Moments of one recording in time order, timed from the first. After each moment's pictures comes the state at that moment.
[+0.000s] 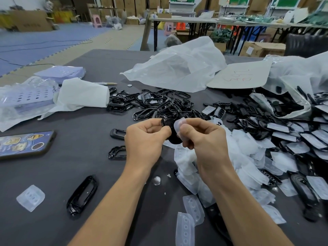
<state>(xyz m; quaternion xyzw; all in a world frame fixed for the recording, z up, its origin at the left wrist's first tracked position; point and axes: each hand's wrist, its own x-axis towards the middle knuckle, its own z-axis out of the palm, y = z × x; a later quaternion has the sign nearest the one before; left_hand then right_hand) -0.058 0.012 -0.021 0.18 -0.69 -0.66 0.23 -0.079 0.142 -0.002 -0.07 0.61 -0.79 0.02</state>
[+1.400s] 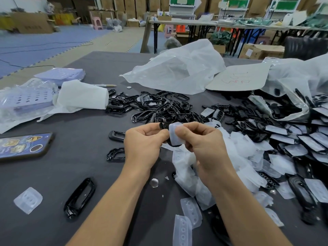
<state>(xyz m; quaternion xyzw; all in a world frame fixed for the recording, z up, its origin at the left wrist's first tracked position) -0.058 0.012 -0.024 0.18 -0.65 -0.71 0.19 -0.083 0.149 -0.002 -0.07 0.63 -0.77 0.07</state>
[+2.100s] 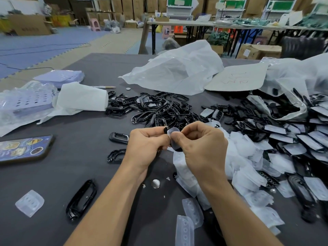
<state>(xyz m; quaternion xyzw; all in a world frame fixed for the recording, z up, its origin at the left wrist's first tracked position) -0.056 0.004 -0.019 0.09 -0.66 -0.74 0.10 -0.078 0.138 -0.010 -0.07 0.78 -0.60 -0.13</state>
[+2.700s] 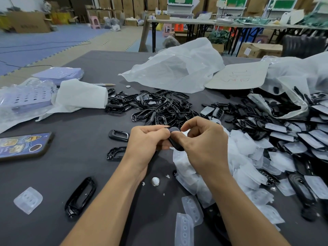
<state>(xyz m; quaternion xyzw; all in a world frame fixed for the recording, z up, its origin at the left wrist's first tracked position) -0.053 0.006 -0.014 0.11 -0.65 -0.75 0.10 -0.086 0.146 -0.011 -0.10 0.83 -0.53 -0.15</state>
